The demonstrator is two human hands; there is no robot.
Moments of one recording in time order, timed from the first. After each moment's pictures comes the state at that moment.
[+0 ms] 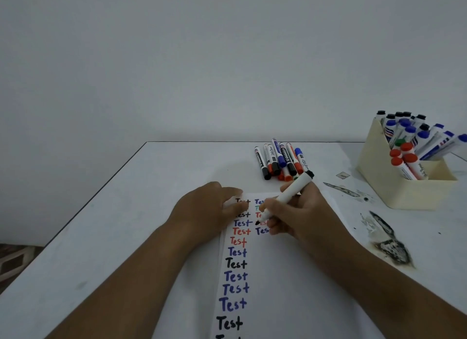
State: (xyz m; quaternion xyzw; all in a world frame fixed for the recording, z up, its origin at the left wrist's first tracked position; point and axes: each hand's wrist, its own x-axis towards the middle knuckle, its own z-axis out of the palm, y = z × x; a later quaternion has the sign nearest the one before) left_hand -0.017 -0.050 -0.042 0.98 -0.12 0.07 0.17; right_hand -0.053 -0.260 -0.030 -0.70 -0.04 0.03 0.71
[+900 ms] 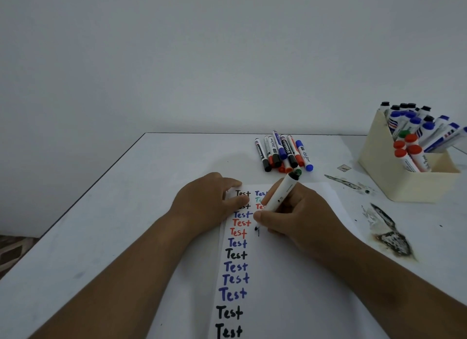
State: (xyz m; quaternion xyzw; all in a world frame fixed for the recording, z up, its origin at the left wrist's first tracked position) left_hand -0.008 -0.050 -0.051 0.98 -0.10 0.10 0.16; right_hand -0.057 -0.256 -0.035 -0.86 -0.08 0.02 0.51
